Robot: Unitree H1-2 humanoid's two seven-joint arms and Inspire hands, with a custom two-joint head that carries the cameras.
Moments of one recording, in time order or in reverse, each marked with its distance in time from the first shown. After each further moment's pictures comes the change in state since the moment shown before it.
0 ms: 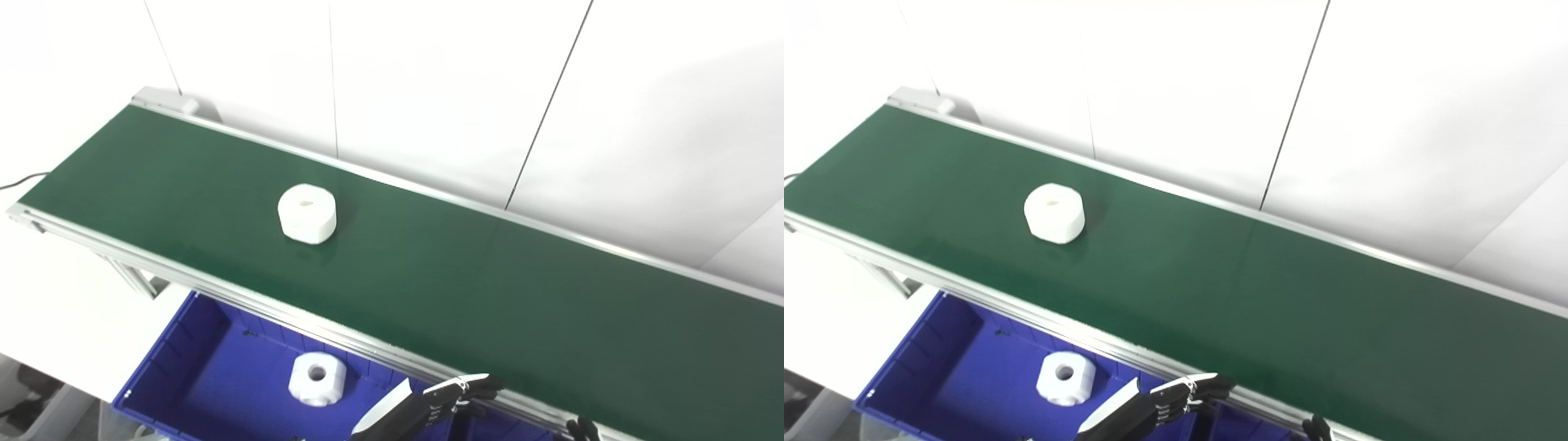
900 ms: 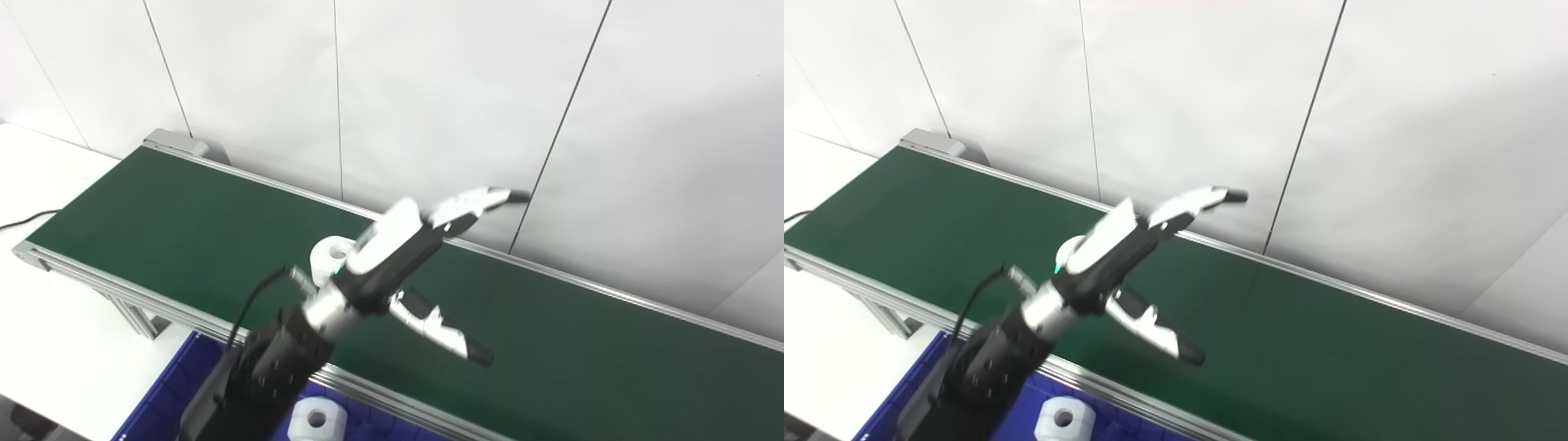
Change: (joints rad) left arm -0.624 0.162 0.317 -0.165 0.453 0.130 -0.108; right arm -0.044 0.042 -0.002 0.085 0.003 -0.016 0.022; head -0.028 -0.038
